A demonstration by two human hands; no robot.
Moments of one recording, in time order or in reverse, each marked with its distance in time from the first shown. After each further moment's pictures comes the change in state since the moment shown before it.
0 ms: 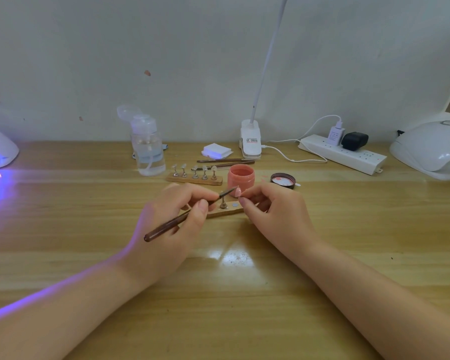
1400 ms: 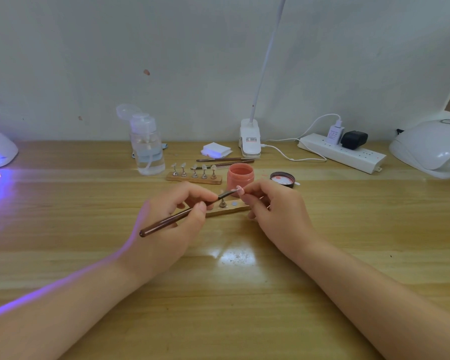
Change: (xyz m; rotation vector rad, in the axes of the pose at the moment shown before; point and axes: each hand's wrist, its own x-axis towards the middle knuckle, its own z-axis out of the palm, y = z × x) left_hand 0.001 0.000 0.000 -0.082 -0.025 -0.109; right_hand 0.001 0.000 -0.001 0.049 -0.039 0.010
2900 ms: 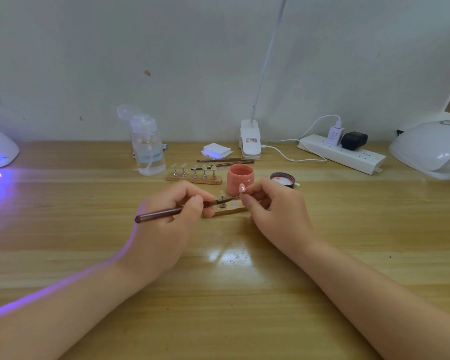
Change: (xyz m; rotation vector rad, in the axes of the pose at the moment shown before) left_hand -0.001 0.006 0.004 -0.127 0.087 -0.104; right_hand 0.000 -0.002 0.000 0.005 0.027 -0.001
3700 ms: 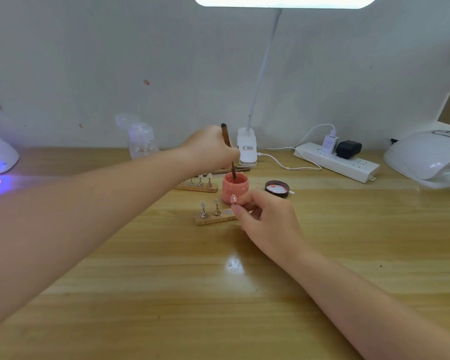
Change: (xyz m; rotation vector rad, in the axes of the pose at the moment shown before) left_hand 0.144 0.022 0.039 0.497 -0.343 -0.227; right_hand 0.001 0.003 0.004 0.018 -0.003 0.011
